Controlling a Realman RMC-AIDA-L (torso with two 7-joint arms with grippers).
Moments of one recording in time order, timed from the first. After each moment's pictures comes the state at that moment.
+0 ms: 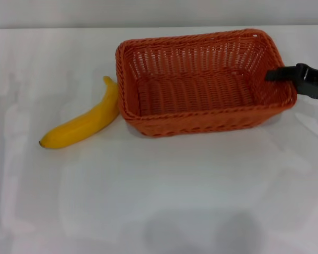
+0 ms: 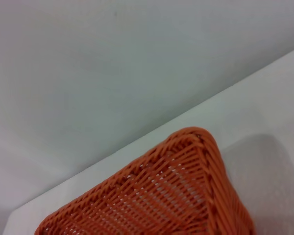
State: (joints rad) left arm -0.50 -2.08 2.79 0.08 -1.71 1.23 -0.44; right arm 0.61 2.01 -0.70 -0.66 1.10 1.21 -0.74
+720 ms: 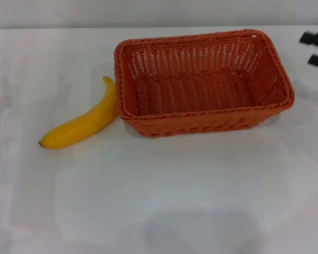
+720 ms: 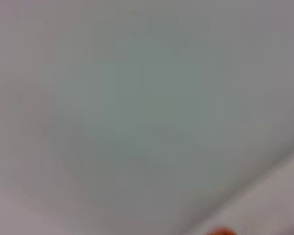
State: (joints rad) left arm -0.48 -2.08 2.79 0.08 -1.73 1.24 -0.45; right arm 0.48 1.98 -0.69 -0.65 1.47 1.27 -0.87
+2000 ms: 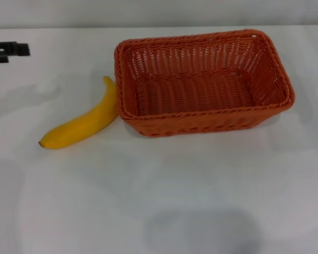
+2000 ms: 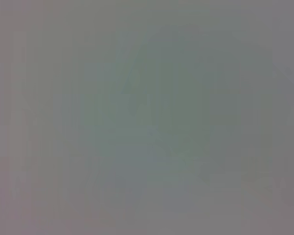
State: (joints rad) left arm -0.91 -1.83 2.85 -0.75 -0.15 1.67 -1.95; right arm 0.48 2.02 -0.66 -0.21 2.40 1.26 -2.62
